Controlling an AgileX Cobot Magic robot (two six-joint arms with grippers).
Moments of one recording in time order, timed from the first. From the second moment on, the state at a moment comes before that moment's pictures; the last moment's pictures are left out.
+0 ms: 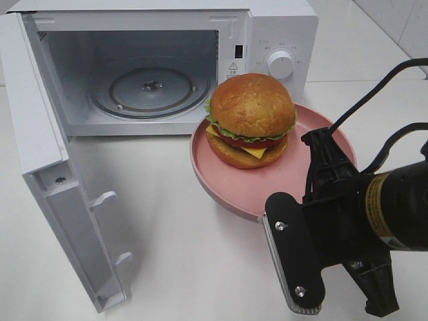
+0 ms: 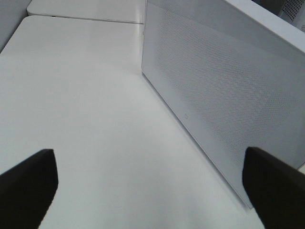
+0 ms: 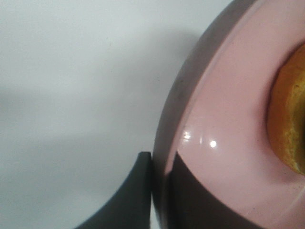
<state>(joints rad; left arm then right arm) 0.03 -0.01 -0.52 -0.14 1.08 0.03 0.96 1.30 -0.55 -0.78 0.44 -0.35</state>
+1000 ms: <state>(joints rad) 0.03 -0.01 -0.52 -0.14 1.08 0.03 0.67 1.30 -0.54 -0.13 0.31 -1.48</state>
